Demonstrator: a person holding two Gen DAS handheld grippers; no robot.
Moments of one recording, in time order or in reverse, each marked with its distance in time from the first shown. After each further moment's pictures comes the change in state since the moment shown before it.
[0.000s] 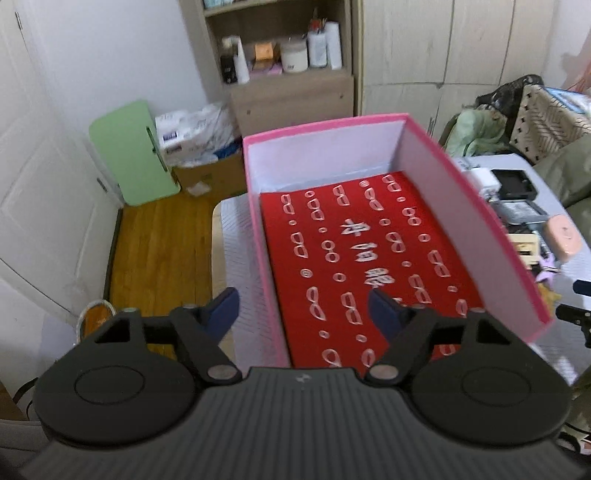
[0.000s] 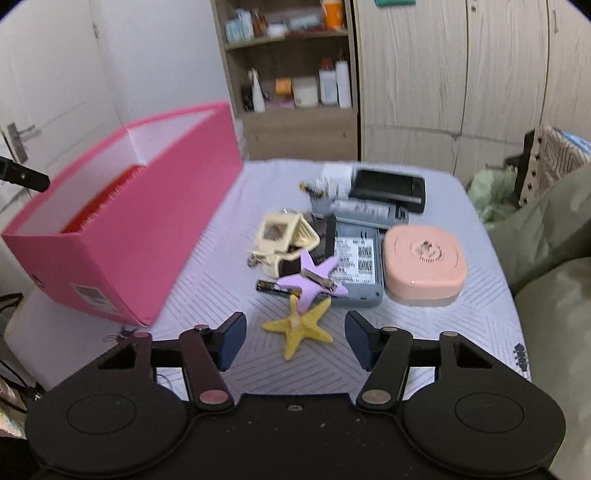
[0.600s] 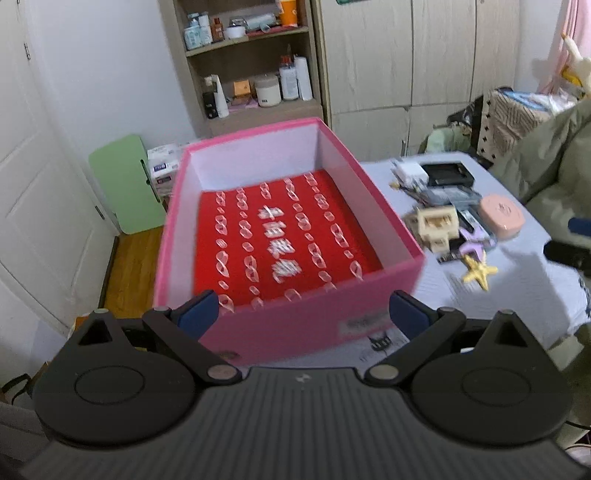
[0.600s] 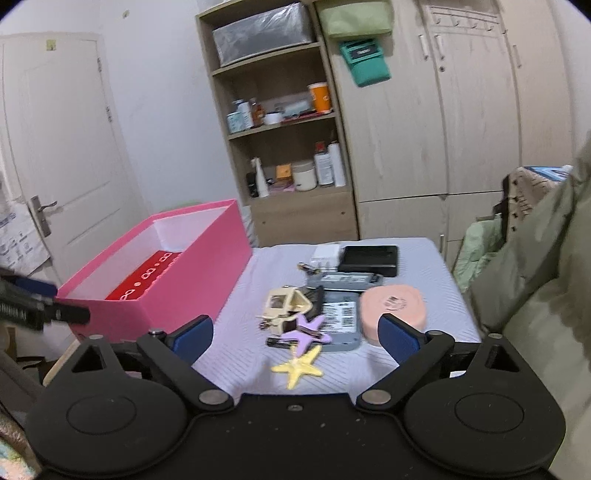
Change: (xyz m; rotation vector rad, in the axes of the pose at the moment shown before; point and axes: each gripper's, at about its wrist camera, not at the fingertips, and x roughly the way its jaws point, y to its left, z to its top) left arm -0.063 -0.107 -0.075 0.030 -0.157 0.010; right arm -0.079 -0.016 -0.017 0.062 -0.299 0.062
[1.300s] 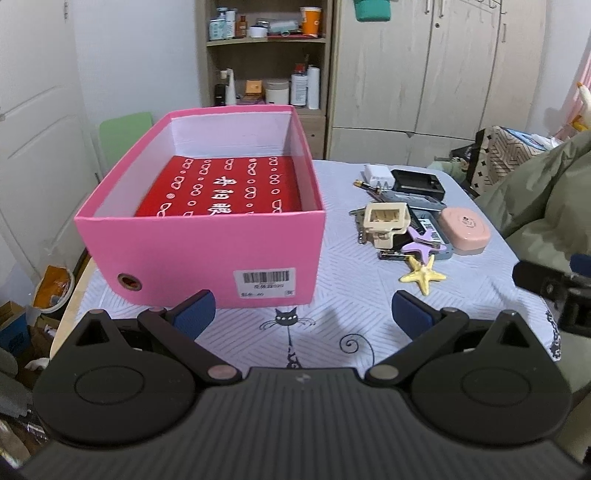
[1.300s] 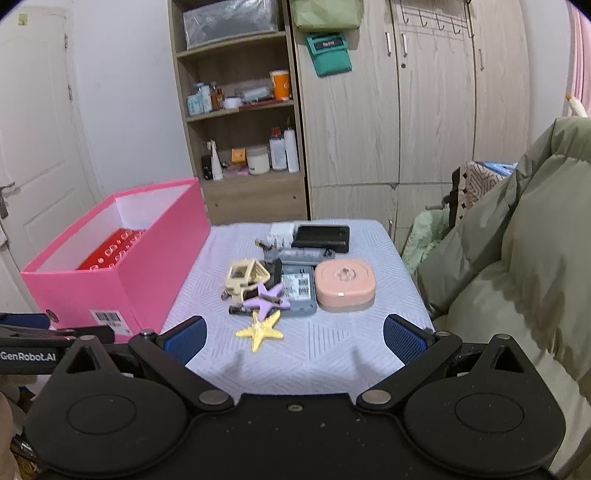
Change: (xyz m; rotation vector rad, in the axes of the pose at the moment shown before) left arm 0.004 -0.086 -0.054 -0.188 -0.071 -0.012; right arm -0.029 0.016 -0.015 -0.015 0.027 -0.193
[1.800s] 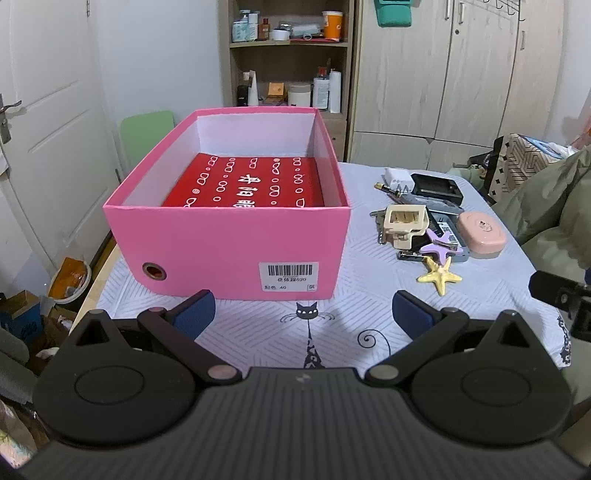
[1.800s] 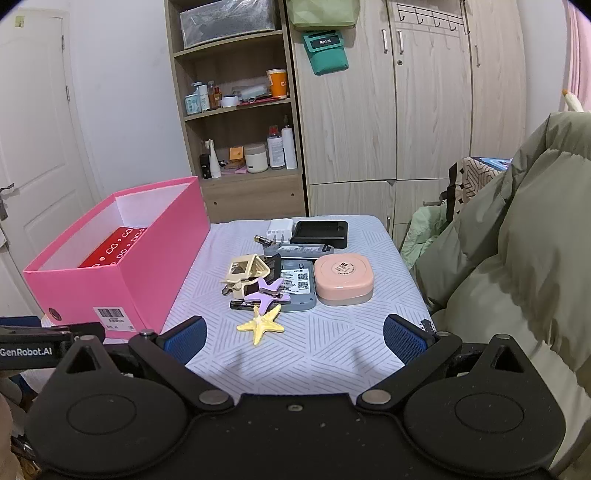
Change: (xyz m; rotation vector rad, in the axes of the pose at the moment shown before) left arm -0.010 0.007 -0.008 -0.041 -0.016 0.067; right arm -0.004 0.000 -0.004 0.011 0.023 -0.011
